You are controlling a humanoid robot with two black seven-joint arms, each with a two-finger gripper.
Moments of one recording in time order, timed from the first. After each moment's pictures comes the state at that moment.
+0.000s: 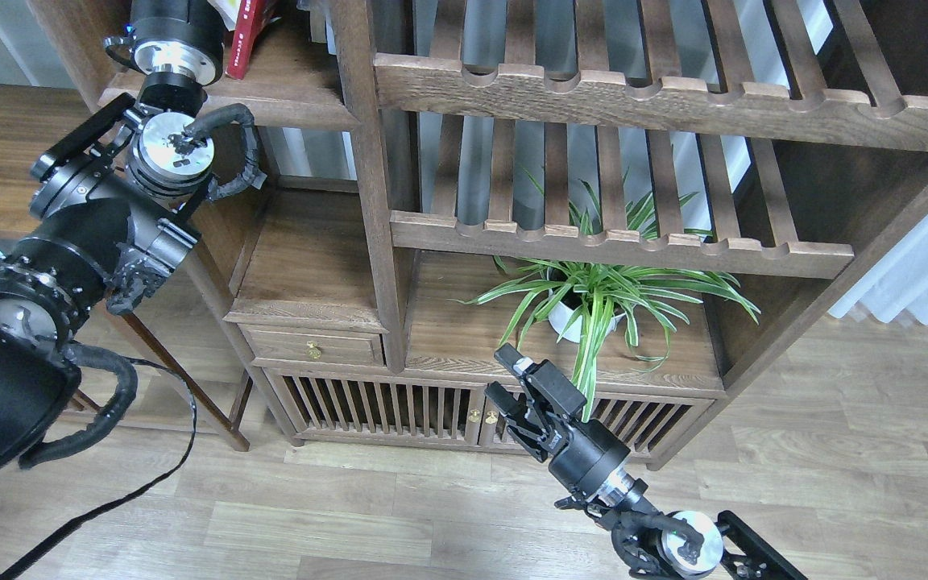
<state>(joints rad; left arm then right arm) -1.21 0.00 -0.71 -0.28 -0.18 -0.36 -0.49 -0.01 0.01 1.07 1.06 0.31 0.58 -0.38</state>
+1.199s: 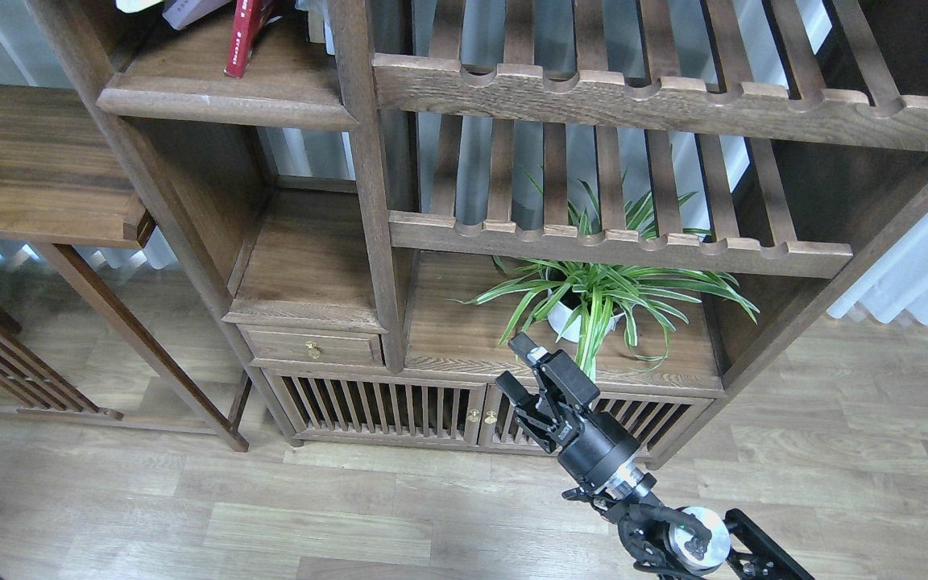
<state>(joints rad) -1.48 0.43 -0.65 -0.35 0.31 -0.49 0.32 -0.01 0.01 1.11 1.07 0.33 0.58 -0.38</state>
